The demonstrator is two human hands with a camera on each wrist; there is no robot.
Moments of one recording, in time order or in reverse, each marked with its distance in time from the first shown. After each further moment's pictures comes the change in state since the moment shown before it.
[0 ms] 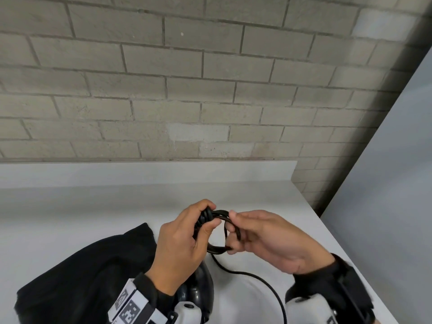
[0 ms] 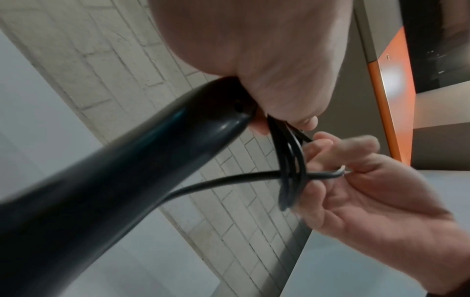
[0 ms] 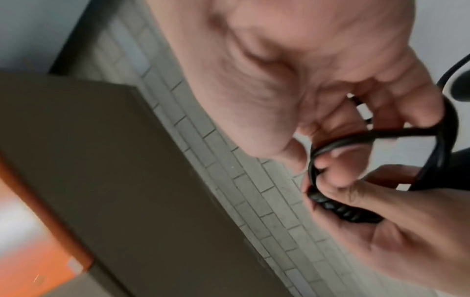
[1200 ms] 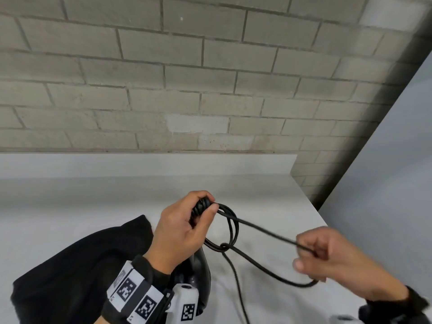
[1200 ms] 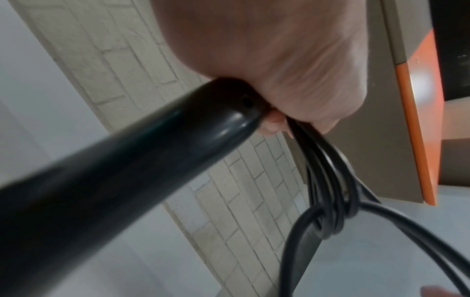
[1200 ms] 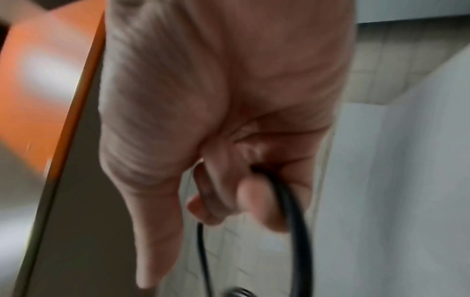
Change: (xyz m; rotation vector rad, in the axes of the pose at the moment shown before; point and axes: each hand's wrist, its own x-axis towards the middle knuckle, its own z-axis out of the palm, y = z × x) left_hand 0.011 -0.009 0.002 -0.133 -0.051 -0.026; right_hand -0.070 0.031 -0.086 -0.354 0.003 -0.214
